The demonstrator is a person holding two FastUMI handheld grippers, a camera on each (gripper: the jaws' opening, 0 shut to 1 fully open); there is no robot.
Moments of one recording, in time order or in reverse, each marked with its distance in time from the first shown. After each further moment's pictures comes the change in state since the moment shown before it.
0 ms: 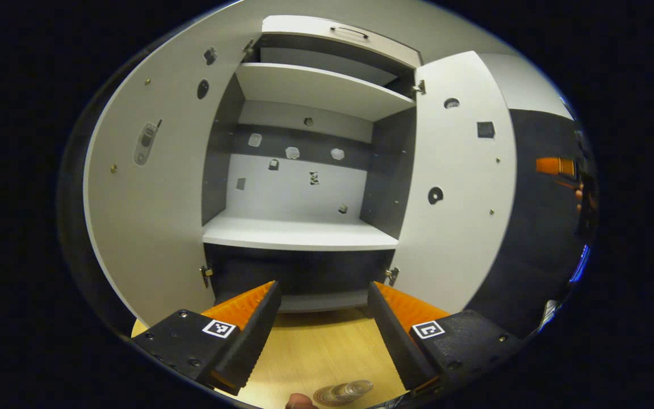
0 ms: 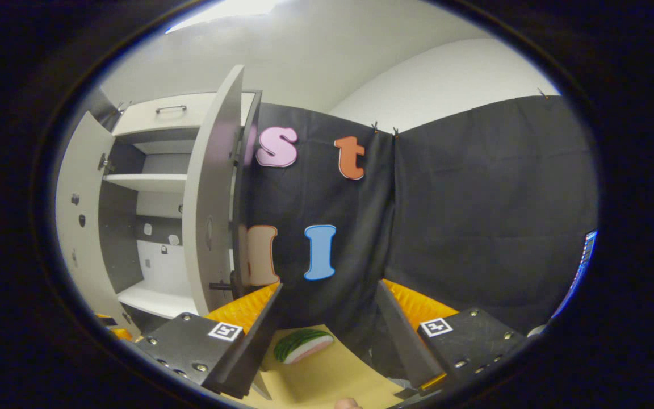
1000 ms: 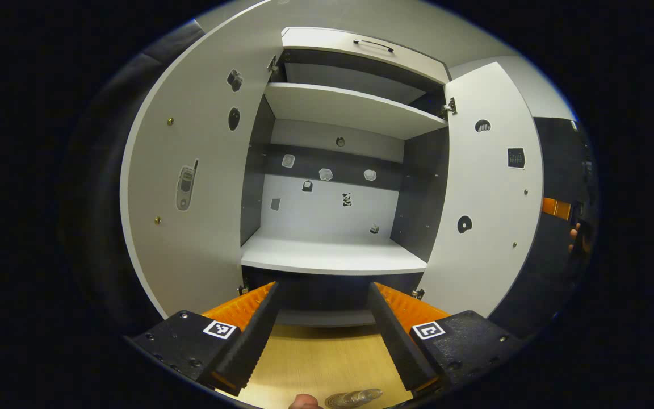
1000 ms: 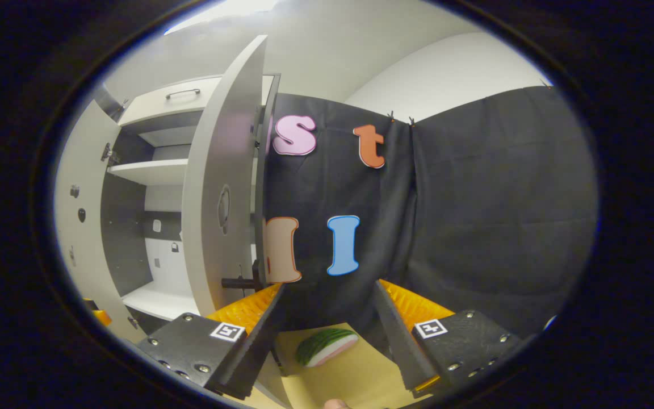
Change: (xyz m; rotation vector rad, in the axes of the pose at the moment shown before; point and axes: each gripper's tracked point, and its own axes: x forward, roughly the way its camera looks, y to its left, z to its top) left arm -0.011 0.019 0.038 -0.001 -0.041 0.125; right arm 0.030 0.067 -0.032 0.070 0.025 0.088
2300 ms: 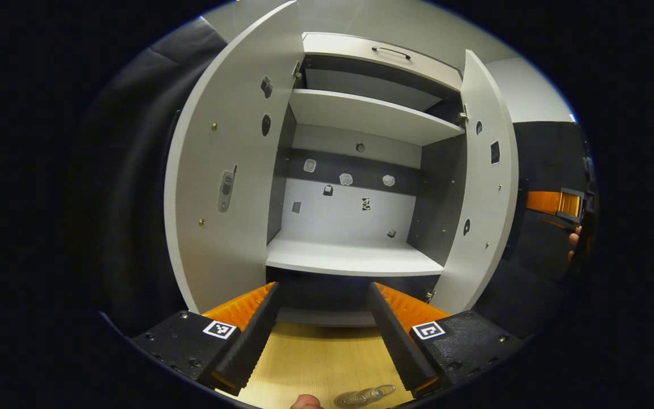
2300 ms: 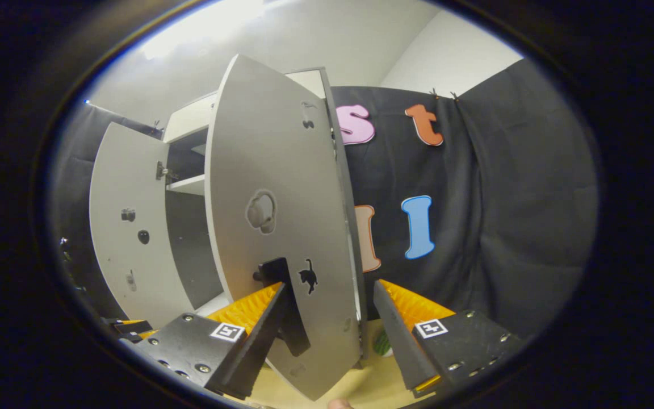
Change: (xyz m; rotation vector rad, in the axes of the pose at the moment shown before) left arm -0.021 0.037 0.003 -0.014 -0.028 0.101; right arm -0.024 0.127 -0.010 0.122 0.080 0.310
